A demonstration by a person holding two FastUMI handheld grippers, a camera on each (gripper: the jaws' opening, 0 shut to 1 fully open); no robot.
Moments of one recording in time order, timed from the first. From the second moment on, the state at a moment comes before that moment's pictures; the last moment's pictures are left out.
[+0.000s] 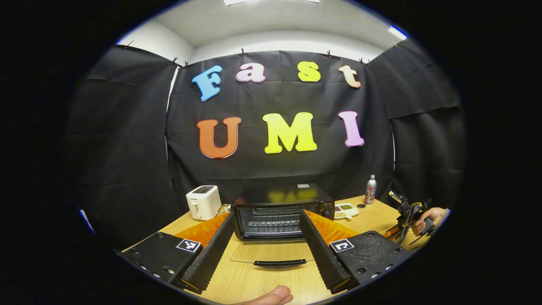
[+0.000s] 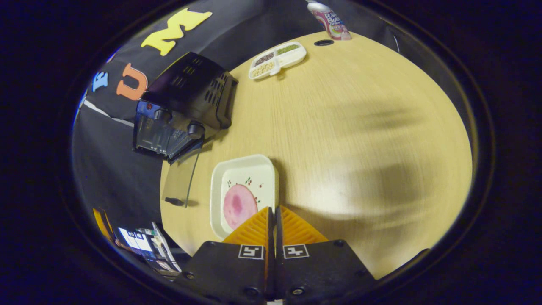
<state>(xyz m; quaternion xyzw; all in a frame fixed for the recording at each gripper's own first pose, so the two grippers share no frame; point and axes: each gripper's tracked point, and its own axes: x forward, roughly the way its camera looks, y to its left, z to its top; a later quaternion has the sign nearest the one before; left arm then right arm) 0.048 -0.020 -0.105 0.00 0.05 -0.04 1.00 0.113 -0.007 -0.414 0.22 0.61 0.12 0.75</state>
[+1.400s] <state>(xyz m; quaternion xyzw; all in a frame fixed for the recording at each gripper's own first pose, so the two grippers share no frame) 0.038 0.059 -0.111 -0.02 0.05 -0.01 1.00 0.120 0.160 -0.325 0.23 0.56 0.23 0.76</state>
